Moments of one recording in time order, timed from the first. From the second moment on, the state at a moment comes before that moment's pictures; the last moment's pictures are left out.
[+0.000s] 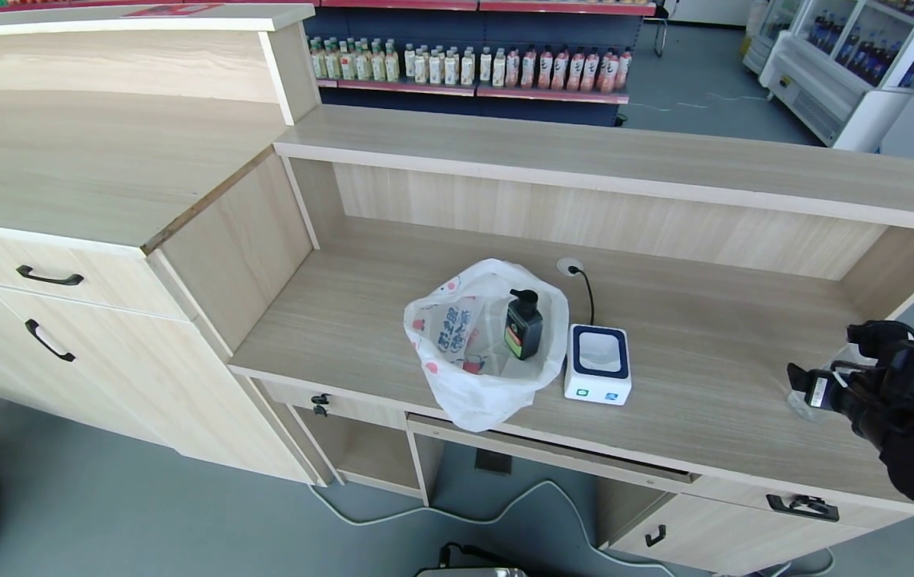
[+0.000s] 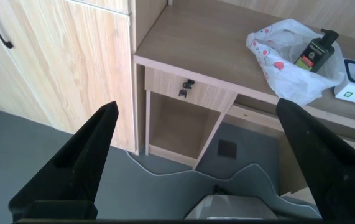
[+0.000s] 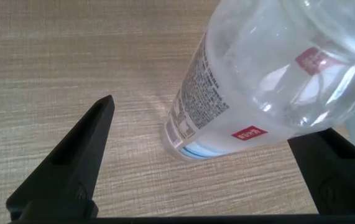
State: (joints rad) left arm 0.00 0.00 0.00 -0.04 -0.01 -0.14; right arm -0.34 2.24 -0.67 -1.34 -0.10 -0.10
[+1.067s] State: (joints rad) left arm 0.00 0.00 0.00 -0.04 -0.01 -0.14; right arm -0.34 2.30 -0.79 -1.33 -0.10 -0.07
